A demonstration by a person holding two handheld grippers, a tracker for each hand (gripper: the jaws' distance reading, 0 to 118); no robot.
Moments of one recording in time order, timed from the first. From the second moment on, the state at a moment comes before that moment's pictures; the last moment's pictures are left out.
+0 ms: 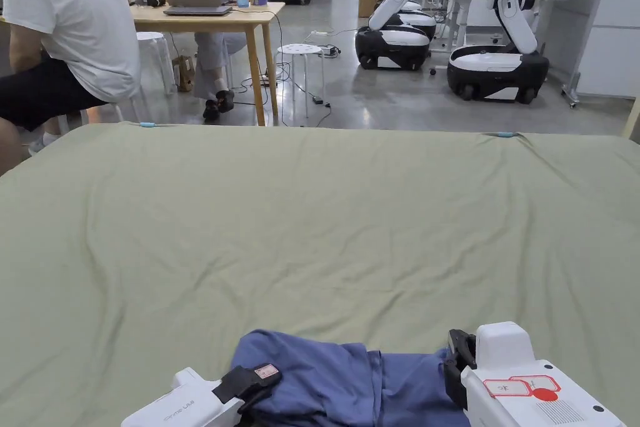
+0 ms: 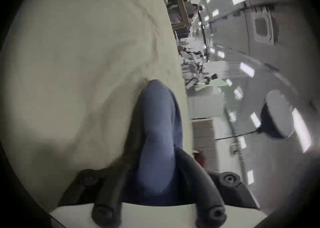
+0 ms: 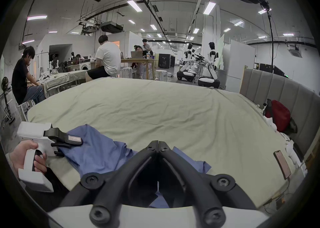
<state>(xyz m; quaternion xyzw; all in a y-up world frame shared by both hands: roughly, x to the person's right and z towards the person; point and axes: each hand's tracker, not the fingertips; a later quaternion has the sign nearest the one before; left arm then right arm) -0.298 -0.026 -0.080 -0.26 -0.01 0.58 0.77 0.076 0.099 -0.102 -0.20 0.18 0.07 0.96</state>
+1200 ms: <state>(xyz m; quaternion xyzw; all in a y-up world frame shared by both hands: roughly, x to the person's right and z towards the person) -0.116 0.094 -0.085 -0.23 -0.09 -0.10 0.96 0.129 0.081 -0.098 -0.22 0.15 0.04 0.96</state>
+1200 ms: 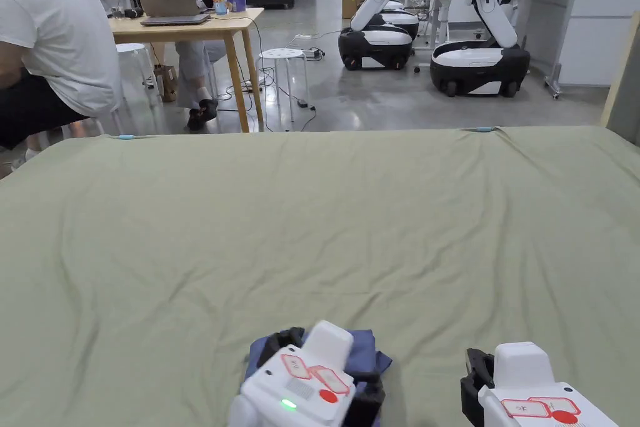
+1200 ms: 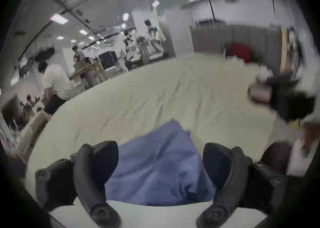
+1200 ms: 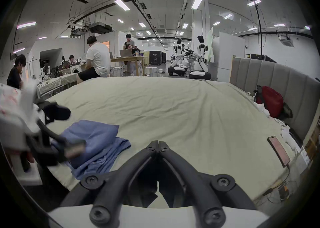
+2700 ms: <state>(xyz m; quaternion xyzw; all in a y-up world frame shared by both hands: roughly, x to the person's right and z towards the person) -0.275 -0.013 -0.083 -0.32 -0.15 0.51 0.78 0.035 0.023 -0.138 -0.35 0.24 0.05 0.90</state>
